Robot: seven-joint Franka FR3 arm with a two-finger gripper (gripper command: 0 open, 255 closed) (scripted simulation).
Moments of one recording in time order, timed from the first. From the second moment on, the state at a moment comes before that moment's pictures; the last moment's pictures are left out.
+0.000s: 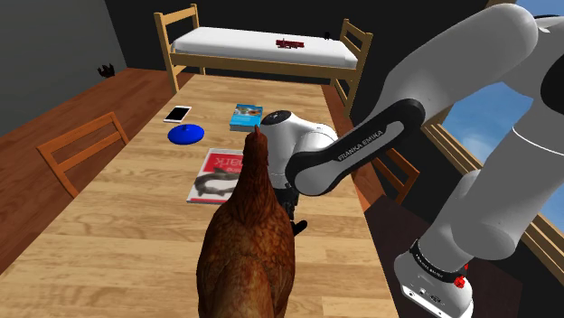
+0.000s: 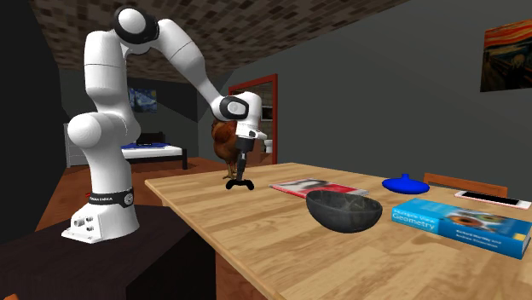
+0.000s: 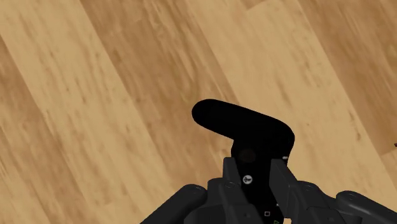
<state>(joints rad) 0.18 0.01 0.45 -2.40 0.03 2.23 0.30</state>
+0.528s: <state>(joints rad) 0.18 -0.04 0.44 -2.39 0.05 2.17 0.28</state>
